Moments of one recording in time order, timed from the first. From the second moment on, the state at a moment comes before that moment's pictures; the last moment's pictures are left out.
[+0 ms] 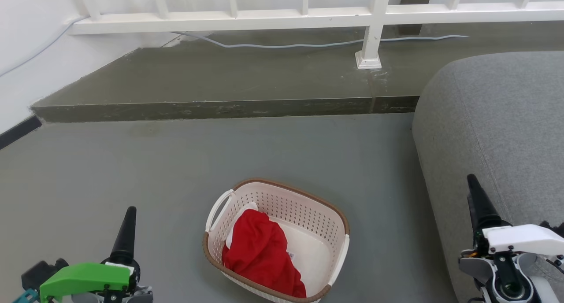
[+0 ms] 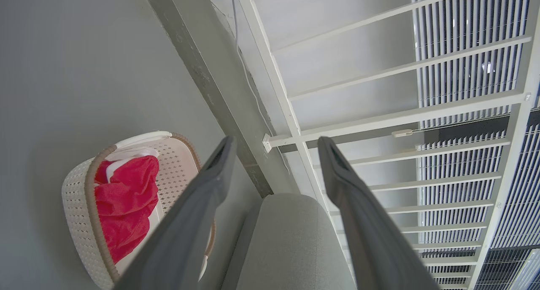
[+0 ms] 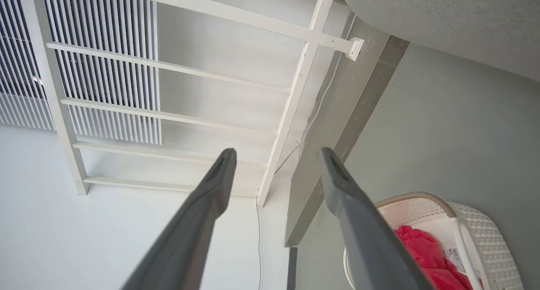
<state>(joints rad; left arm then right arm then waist) 0.00 0.03 0.00 0.25 -1.38 -0.10 0.00 0.00 -0.03 -0.06 0.27 1.33 0.09 0.01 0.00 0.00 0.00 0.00</state>
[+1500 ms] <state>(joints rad) 0.05 0.08 -0.16 0.10 -0.53 0.03 -0.14 0.03 -0.04 0.14 0.18 0.56 -0.05 -0.14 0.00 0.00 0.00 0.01</state>
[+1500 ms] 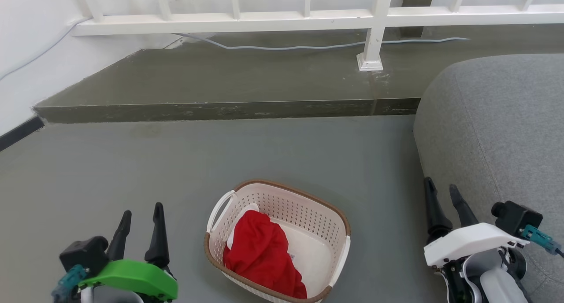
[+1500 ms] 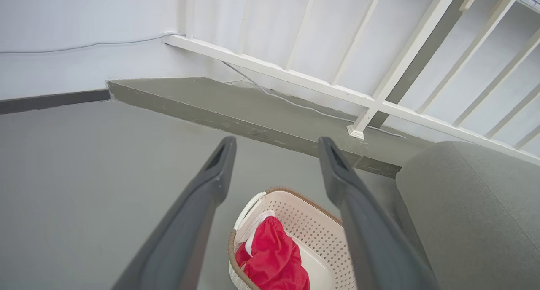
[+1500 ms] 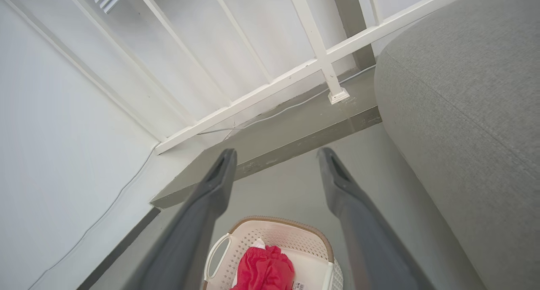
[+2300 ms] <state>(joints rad) 0.08 0.08 -0.20 0.05 -0.21 0.08 -0.22 0.05 -0.04 0.21 0.14 0.22 -0.10 -0.22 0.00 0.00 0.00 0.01</state>
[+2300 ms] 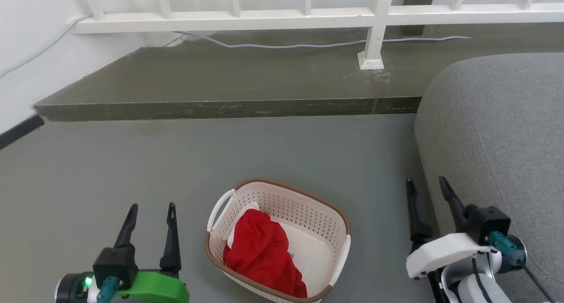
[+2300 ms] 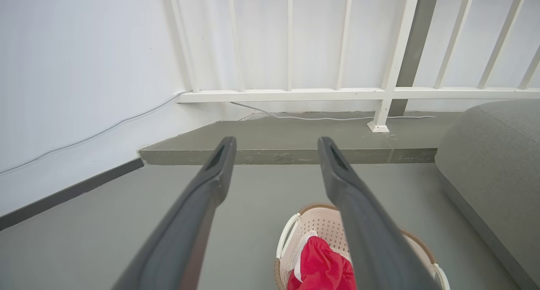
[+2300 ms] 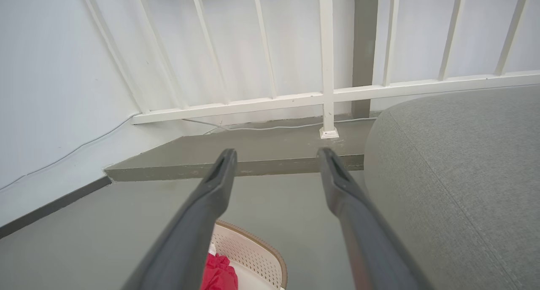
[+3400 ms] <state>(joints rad) 0.11 0.07 -0.20 0.05 -0.11 0.10 -0.25 0.05 -0.04 0.24 0.12 0.08 -0.12 -0.25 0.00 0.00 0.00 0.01</state>
